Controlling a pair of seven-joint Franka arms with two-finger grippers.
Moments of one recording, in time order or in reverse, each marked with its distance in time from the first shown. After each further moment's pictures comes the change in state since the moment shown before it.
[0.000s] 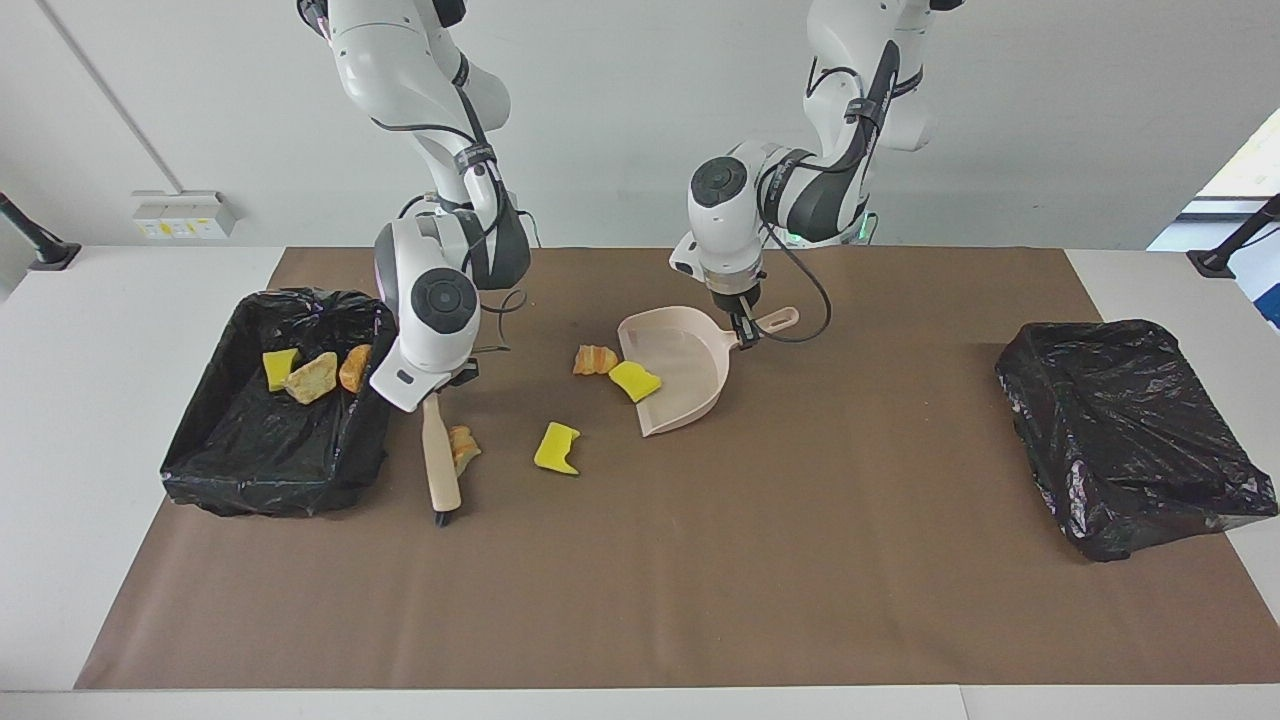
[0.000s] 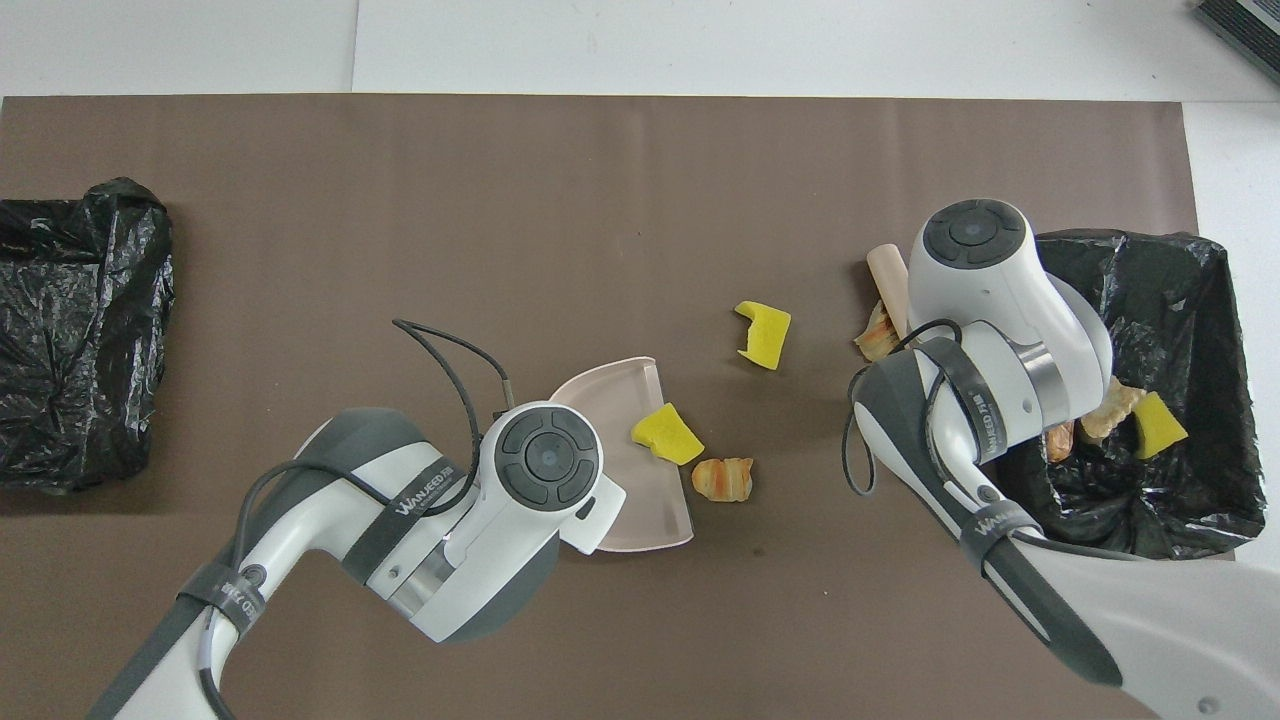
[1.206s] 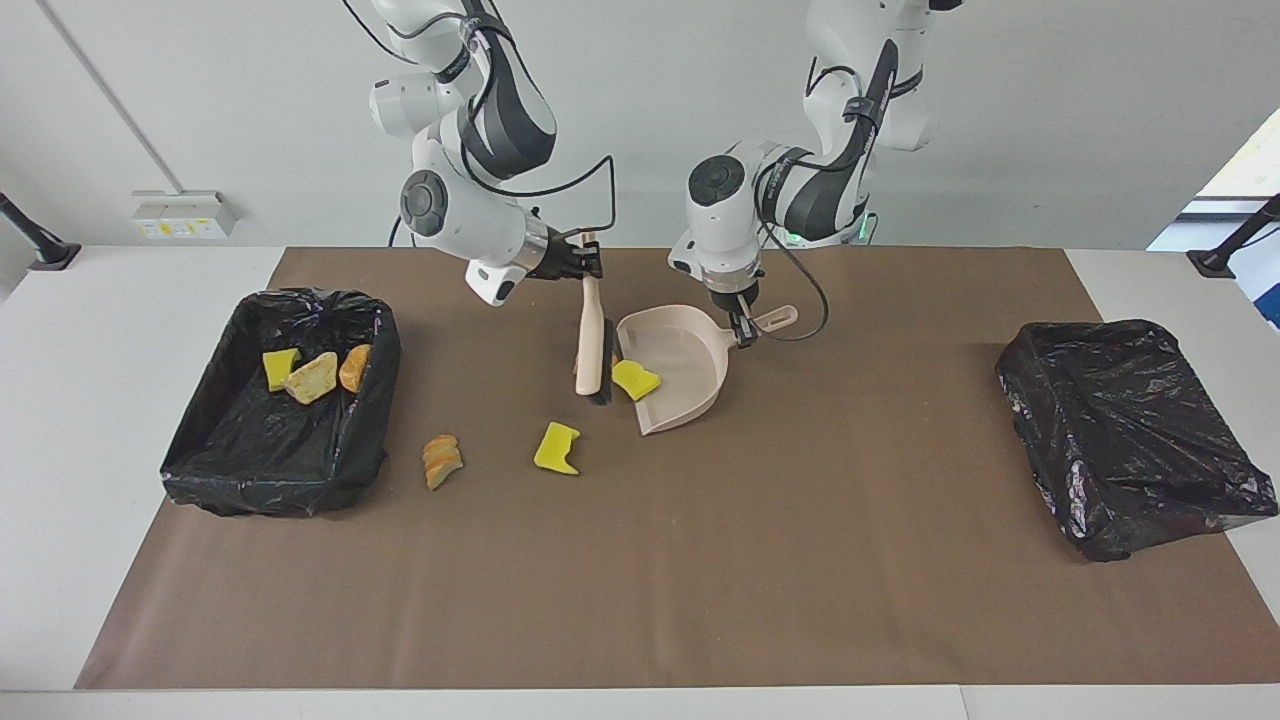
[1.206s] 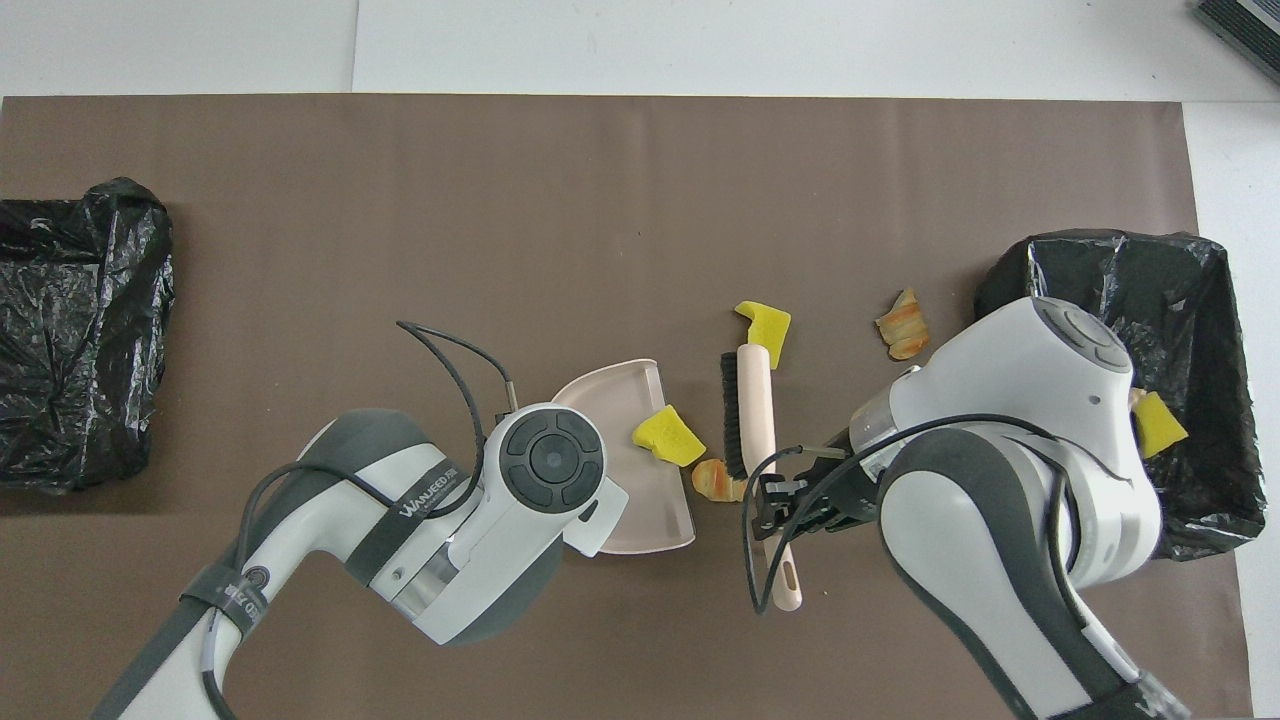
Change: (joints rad) left arm -0.001 0.000 -0.005 0.003 0.000 -0.008 0.000; right arm 0.087 -0.344 -0.036 -0.237 0.732 -0.077 0.063
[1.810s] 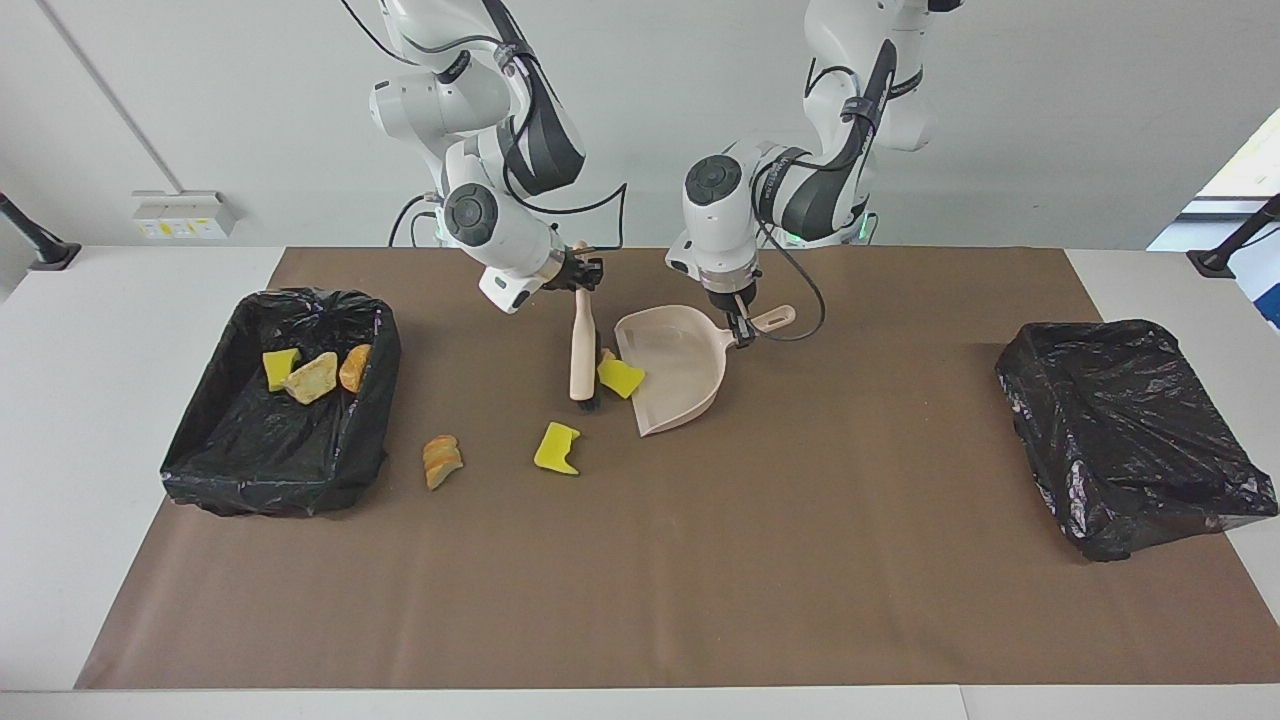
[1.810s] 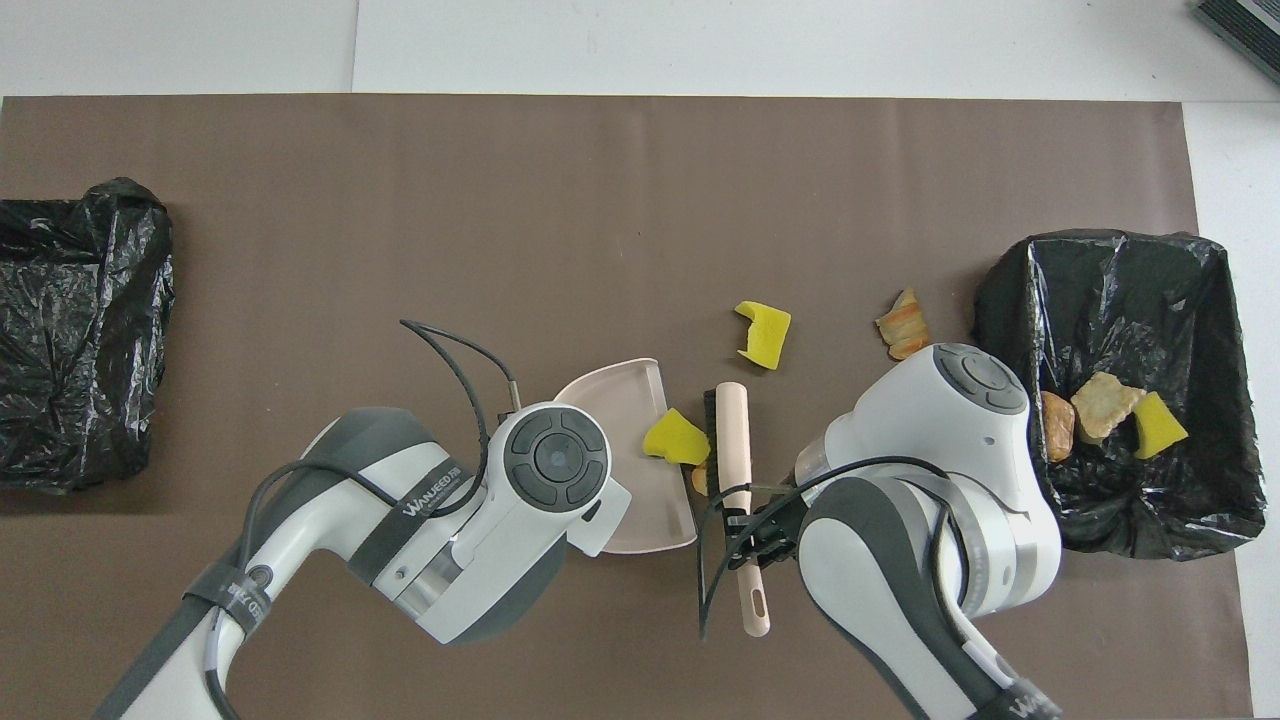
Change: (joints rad) left arm 0.000 0.002 -0.002 0.006 0.000 -0.008 0.000; right arm 0.087 0.026 0.025 -0.111 0.097 0.105 0.030
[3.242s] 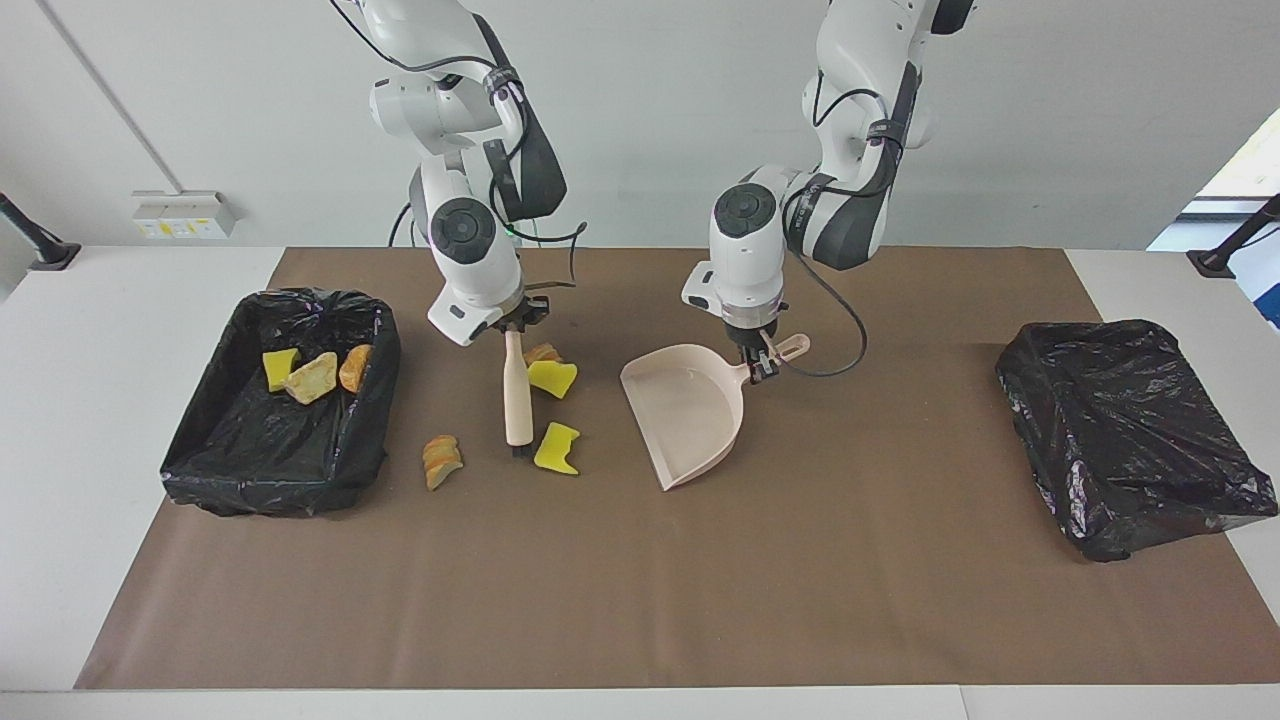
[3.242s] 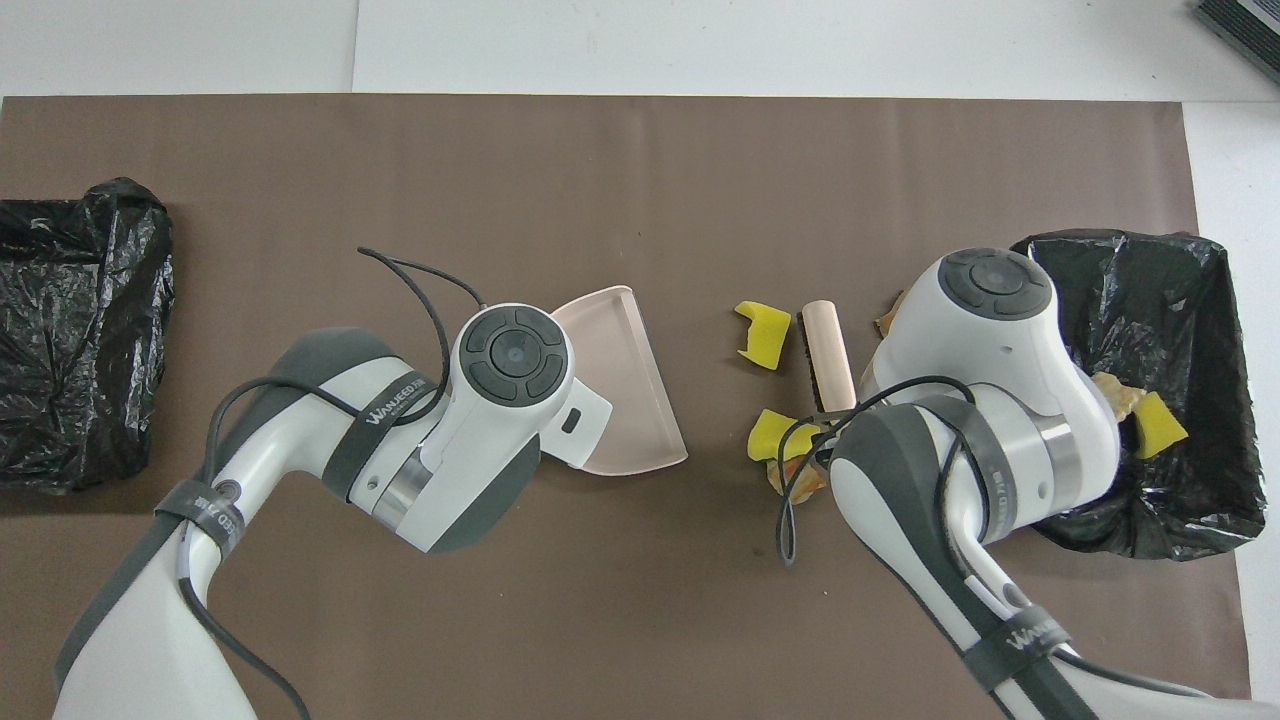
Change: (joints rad) left arm 0.090 0.107 -0.005 0.168 0.000 0.001 0.002; right arm -0.098 0.118 -0.015 0.262 -0.528 -0.143 0.005
